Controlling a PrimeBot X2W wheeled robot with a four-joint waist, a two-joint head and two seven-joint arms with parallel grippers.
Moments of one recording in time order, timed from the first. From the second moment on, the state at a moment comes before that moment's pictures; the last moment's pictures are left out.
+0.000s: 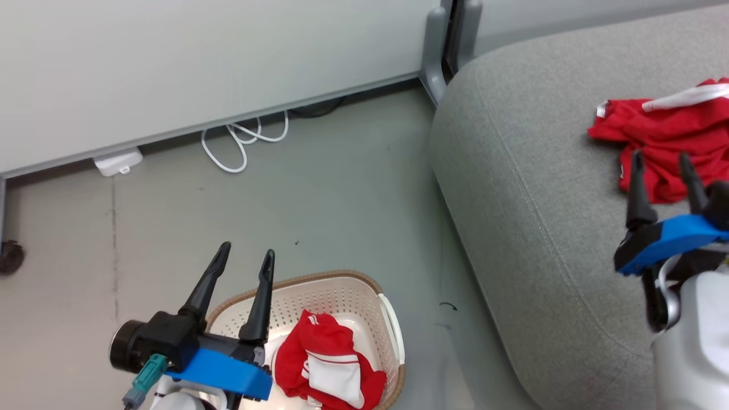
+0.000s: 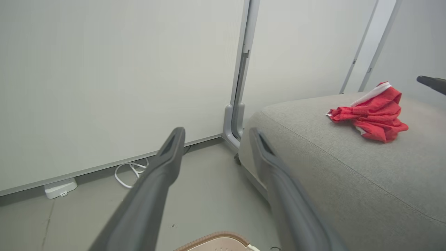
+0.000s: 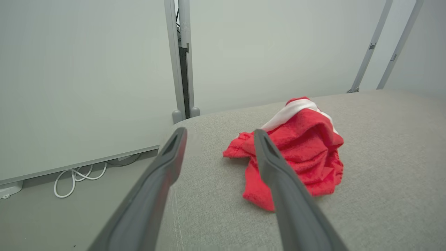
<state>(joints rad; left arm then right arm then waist) -0.11 0.17 -0.27 0.18 -0.27 -0.12 -0.26 -0.55 -0.11 -0.29 0.61 -0.03 0.13 -0.19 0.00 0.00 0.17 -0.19</state>
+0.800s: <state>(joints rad) -0.05 0.11 -0.09 0.31 -0.26 -0.13 -0.26 -0.10 -0.05 -0.11 0.20 0.05 0.13 -0.08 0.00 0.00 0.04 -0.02</state>
